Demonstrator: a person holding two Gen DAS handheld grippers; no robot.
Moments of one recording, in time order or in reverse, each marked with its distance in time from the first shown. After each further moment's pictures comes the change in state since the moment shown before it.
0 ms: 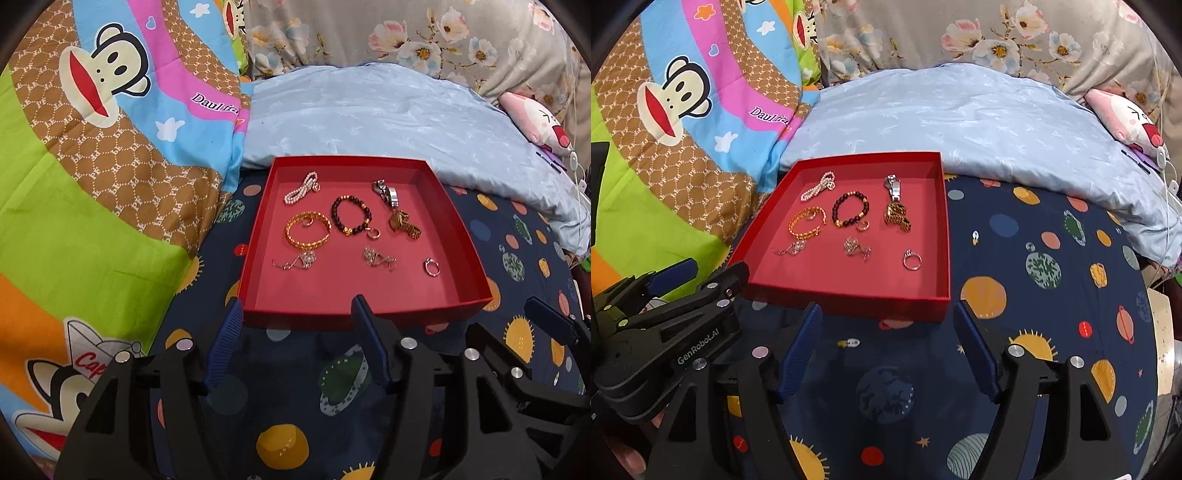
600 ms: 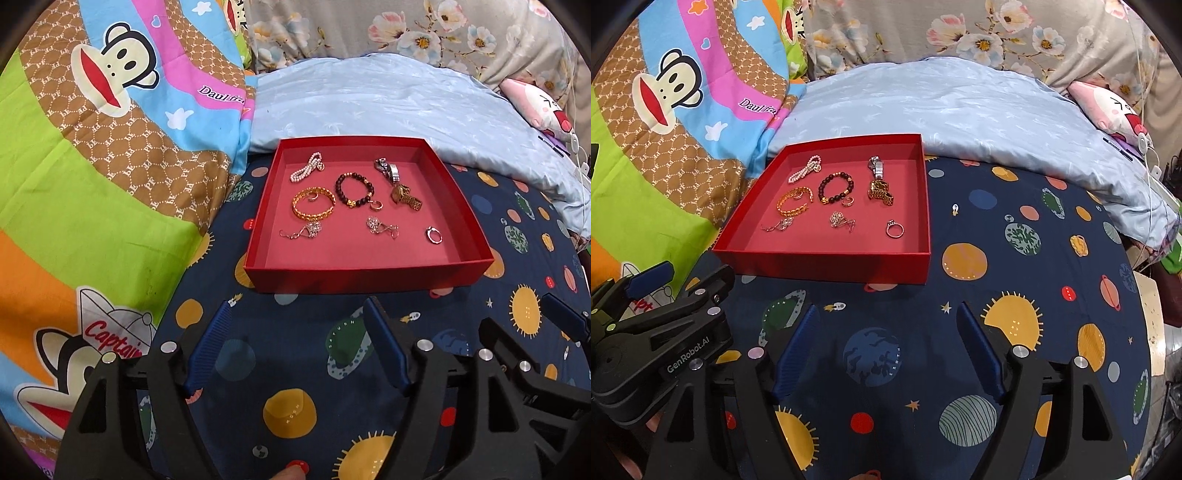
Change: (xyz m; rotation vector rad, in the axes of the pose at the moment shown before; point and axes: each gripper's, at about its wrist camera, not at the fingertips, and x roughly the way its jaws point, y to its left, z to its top) left arm -0.014 -0.003 -0.028 0.020 0.020 0.037; right arm -0.013 -0.004 -0.029 0.016 0.015 -0.059
